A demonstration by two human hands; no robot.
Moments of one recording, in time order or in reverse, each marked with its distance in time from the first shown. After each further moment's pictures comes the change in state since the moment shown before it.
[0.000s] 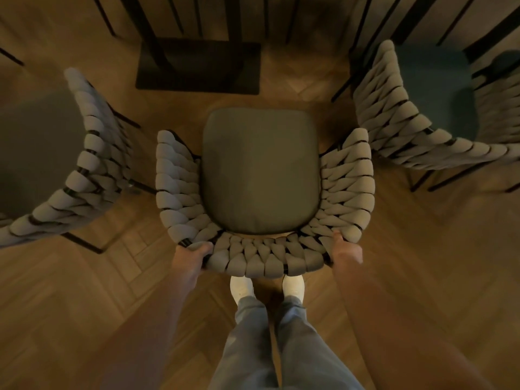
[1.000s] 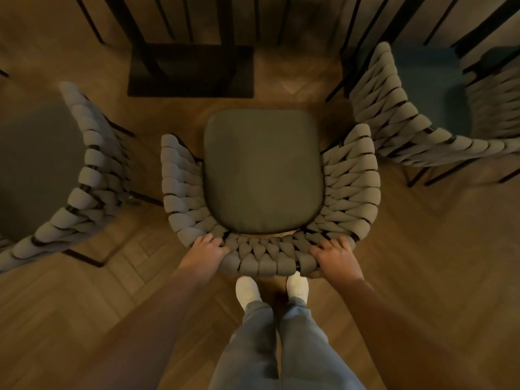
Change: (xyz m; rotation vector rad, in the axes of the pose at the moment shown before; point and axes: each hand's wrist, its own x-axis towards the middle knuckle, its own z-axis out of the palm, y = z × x) left_hand 0.015 0.048 -0.004 1.846 -0.399 0.854; right_hand -0.031 0.019 0.009 -1.501 -0.099 -1.225
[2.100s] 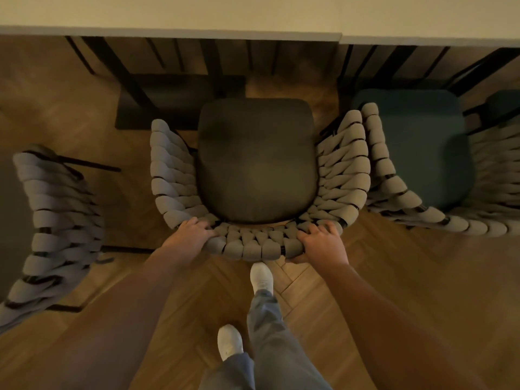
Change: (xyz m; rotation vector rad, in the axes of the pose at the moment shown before) left_hand 0.208 -0.048 -0.170 0.007 -0.055 -0.049; right_hand 0.185 0.142 -0.138 -0.003 0.086 0.004
